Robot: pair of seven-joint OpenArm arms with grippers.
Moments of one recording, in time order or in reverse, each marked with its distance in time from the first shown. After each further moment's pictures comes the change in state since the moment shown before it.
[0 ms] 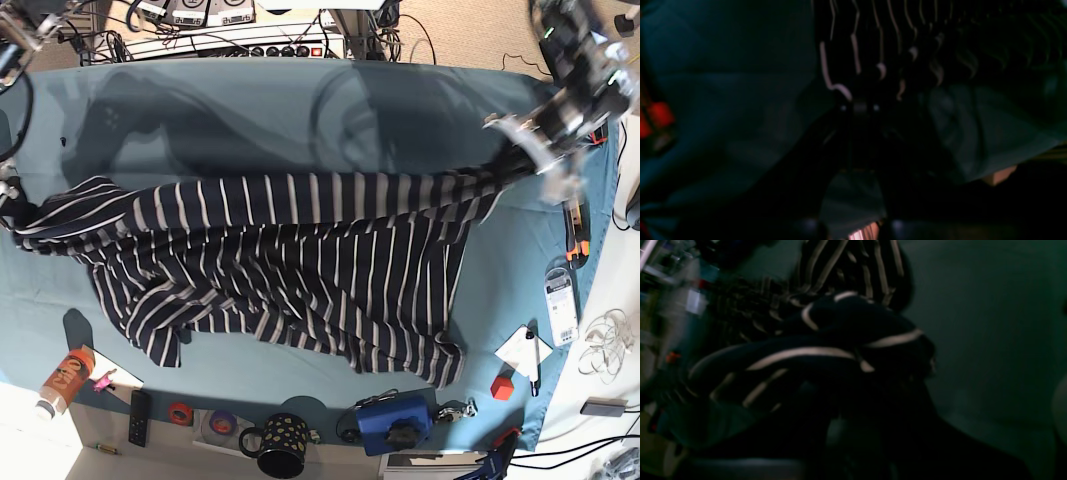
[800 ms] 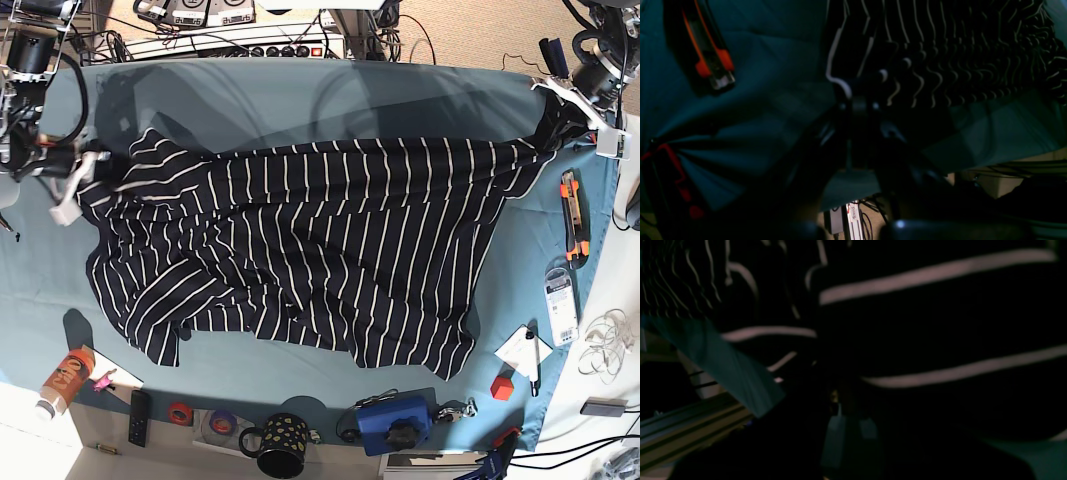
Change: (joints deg) left arm 7.1 0.0 -8.2 0.2 -4.5 -4.3 -2.6; right arm -3.0 -3.3 -27.3 0.0 -2.3 0.0 0.5
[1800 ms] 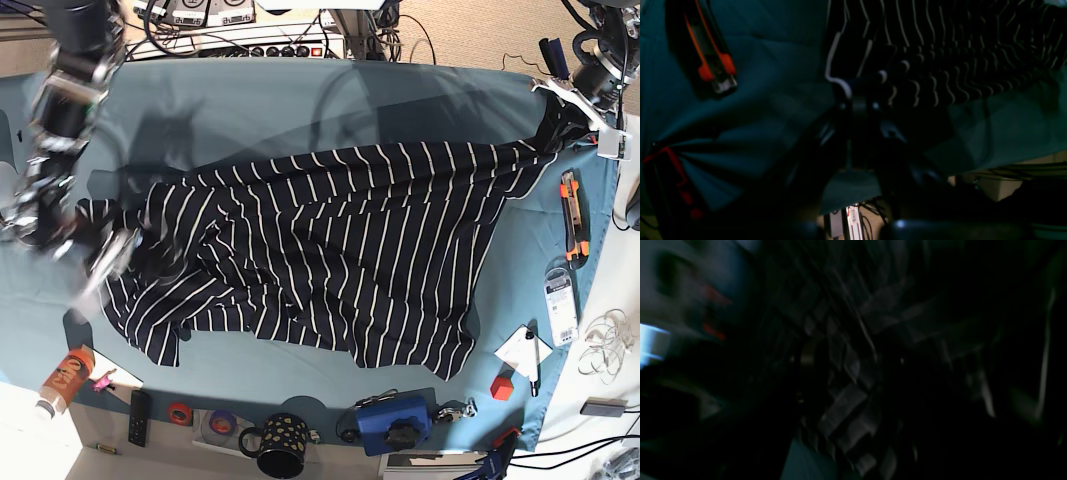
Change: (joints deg) left arm -0.1 0.0 0.0 0.0 0.0 0.0 -0.7; right arm 24.0 -8.0 0.2 -0.1 4.7 0.0 0.0
